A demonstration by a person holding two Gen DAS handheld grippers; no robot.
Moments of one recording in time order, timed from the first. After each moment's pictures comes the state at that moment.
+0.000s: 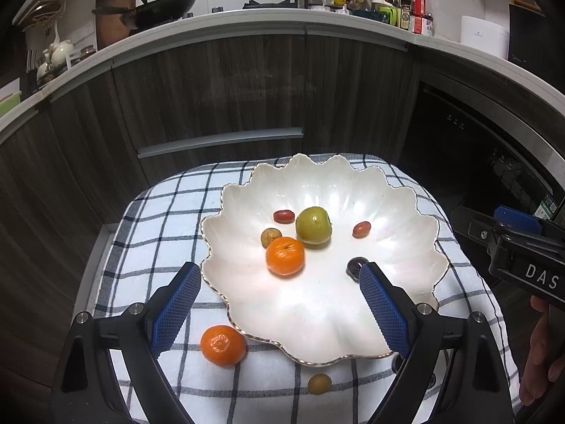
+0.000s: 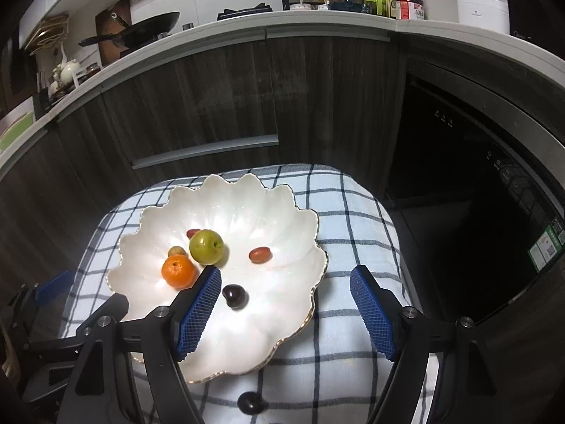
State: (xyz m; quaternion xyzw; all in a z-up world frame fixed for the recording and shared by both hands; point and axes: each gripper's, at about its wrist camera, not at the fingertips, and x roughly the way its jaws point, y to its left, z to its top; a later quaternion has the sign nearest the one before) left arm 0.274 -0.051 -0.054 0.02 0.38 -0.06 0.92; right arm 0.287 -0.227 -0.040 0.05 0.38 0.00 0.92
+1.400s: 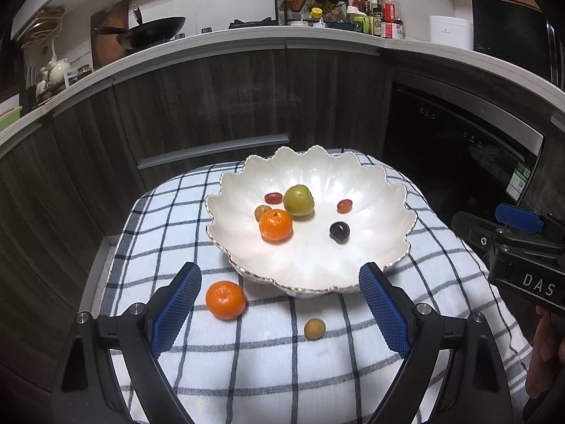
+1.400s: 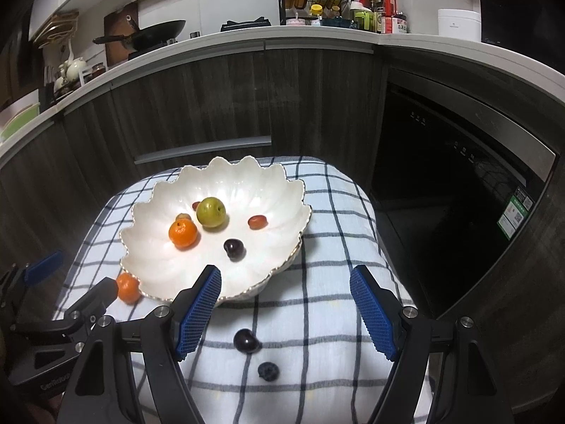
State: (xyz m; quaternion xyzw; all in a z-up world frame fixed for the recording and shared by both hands) left arm 0.198 -0.049 -0.060 0.05 0.34 -0.08 0.93; right arm 0.199 -0.220 -0.043 0.03 0.36 -0.02 0.93
